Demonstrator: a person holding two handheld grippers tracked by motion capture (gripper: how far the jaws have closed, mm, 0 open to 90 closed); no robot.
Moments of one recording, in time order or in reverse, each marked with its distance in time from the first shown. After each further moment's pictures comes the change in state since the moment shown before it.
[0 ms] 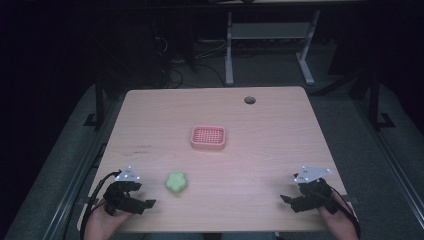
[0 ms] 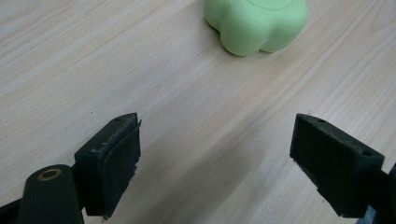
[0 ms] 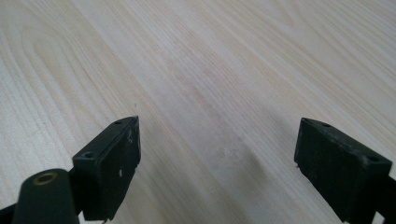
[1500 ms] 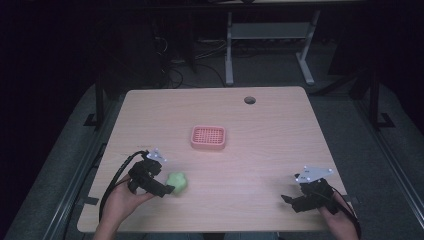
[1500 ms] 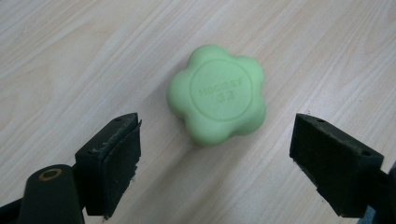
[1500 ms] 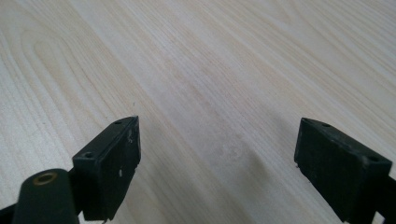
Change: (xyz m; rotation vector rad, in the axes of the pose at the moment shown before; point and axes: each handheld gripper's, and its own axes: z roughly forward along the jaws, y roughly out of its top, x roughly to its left) left arm -0.021 0.083 0.016 0.142 -0.023 0.115; right arm -0.002 -0.003 0.000 -0.018 0.005 0.021
